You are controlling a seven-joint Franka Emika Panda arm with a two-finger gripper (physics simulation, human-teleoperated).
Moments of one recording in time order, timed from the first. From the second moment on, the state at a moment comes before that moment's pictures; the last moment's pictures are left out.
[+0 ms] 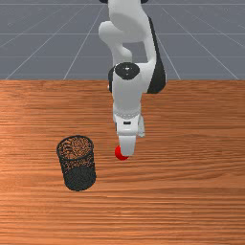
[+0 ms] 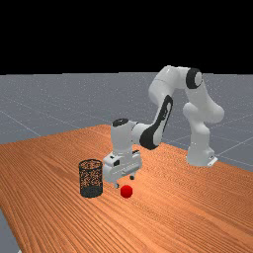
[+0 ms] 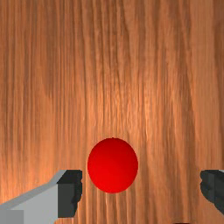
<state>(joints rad) 0.01 0.61 0.01 -1.80 0.01 2.34 -0.77</state>
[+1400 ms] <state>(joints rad) 0.01 0.69 0.03 -1.78 0.02 2.39 -0.78</state>
